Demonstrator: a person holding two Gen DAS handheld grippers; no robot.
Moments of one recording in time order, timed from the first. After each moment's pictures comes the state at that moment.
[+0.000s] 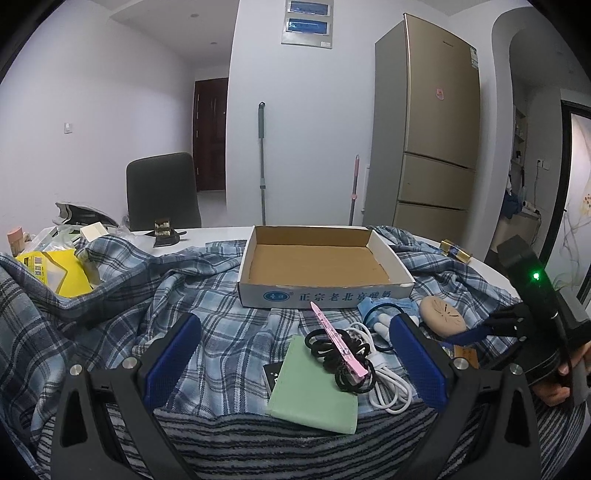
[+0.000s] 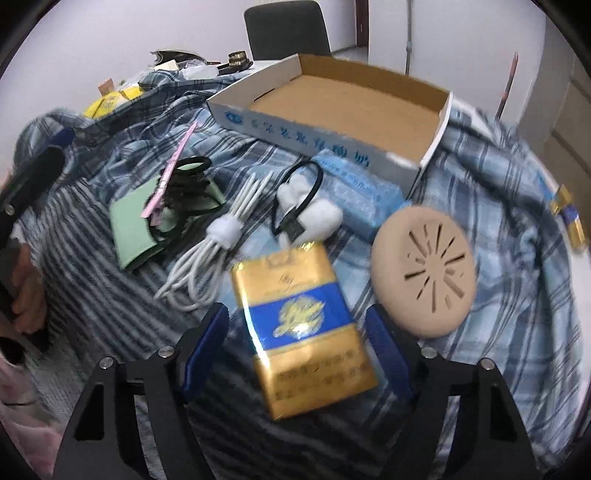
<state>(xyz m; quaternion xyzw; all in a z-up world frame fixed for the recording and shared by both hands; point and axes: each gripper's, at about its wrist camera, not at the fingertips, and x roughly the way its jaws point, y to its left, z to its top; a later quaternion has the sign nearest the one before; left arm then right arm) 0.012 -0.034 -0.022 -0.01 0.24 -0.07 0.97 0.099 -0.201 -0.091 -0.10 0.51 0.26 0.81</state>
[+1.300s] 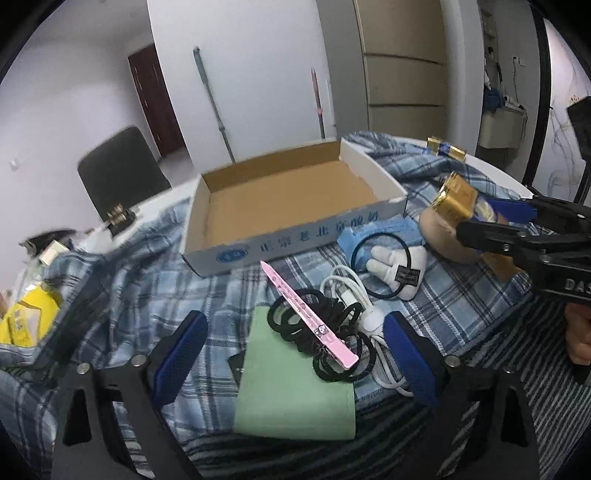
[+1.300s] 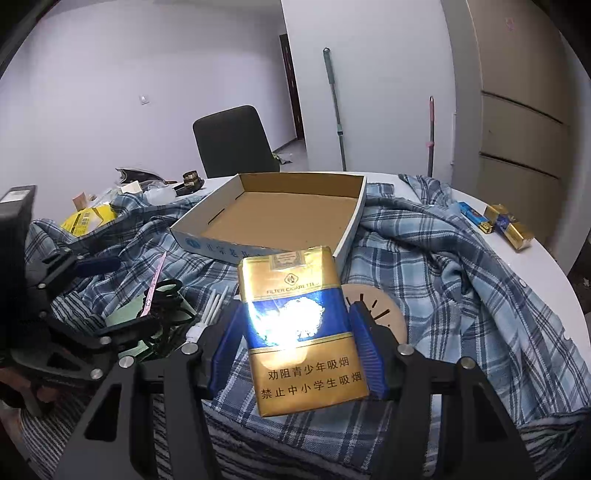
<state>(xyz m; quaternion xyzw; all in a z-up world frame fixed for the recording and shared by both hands) 0.077 -0.089 -0.057 0.12 0.39 -0.12 0.91 0.081 -0.242 -0.055 0.02 0.35 0.17 0.92</state>
